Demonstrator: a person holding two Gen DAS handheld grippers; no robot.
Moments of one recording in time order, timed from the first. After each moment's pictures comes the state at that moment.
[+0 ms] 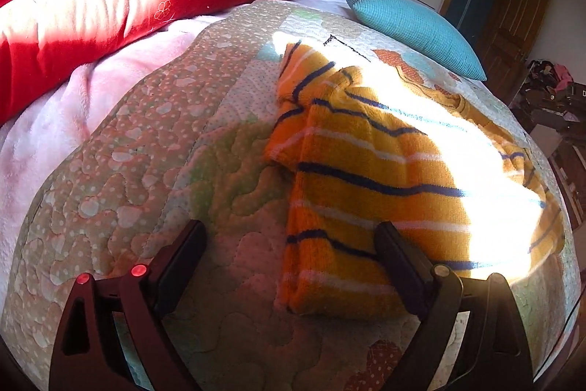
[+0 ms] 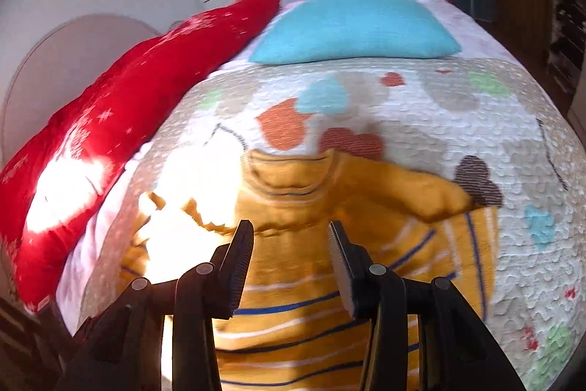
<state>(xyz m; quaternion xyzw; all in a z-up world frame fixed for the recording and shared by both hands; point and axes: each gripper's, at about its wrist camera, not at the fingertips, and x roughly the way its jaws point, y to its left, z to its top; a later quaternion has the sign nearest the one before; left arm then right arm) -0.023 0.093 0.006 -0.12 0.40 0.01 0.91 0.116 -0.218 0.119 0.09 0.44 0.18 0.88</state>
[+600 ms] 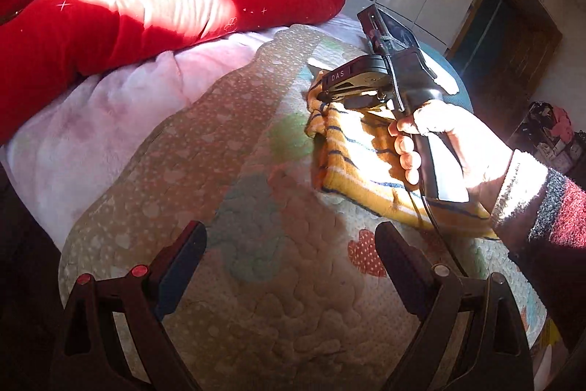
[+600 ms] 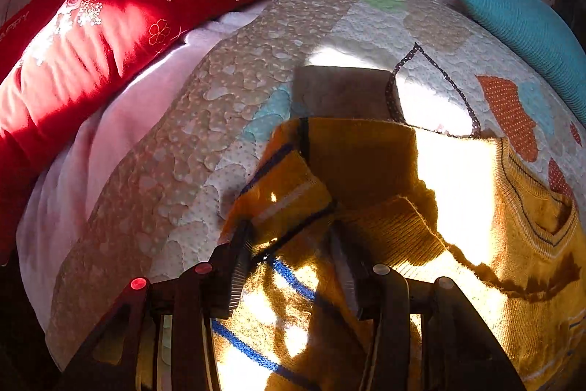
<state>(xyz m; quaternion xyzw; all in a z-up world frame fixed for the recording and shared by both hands) -0.146 0.119 0.053 -0.19 0.38 0.04 0.90 0.164 0.052 0.033 -0.10 0.52 0.24 0.81</state>
